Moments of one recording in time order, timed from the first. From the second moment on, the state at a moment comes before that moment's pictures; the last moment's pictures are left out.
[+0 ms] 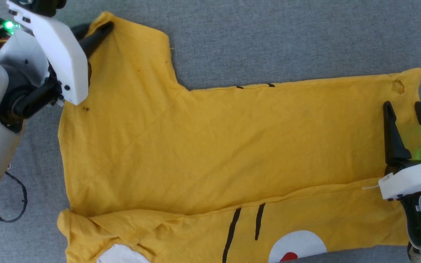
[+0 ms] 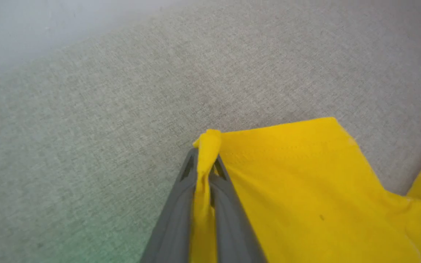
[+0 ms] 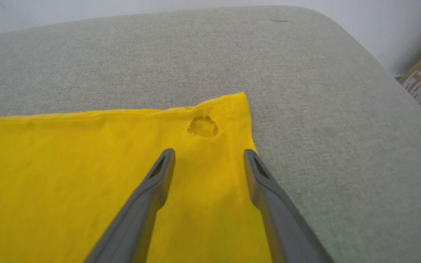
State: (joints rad) left arm -0.99 0.71 -0.65 0.20 -0.88 -0.12 0.49; right arm -0.14 -0.05 -0.19 -0.15 0.19 0.13 0.11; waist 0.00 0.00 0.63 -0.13
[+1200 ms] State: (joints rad) left arm -0.85 0.76 -0.64 0.14 -0.92 -0.12 0.27; right arm -0.37 -0.14 -0.27 -0.12 0.07 0.13 0.67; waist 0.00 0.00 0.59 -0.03
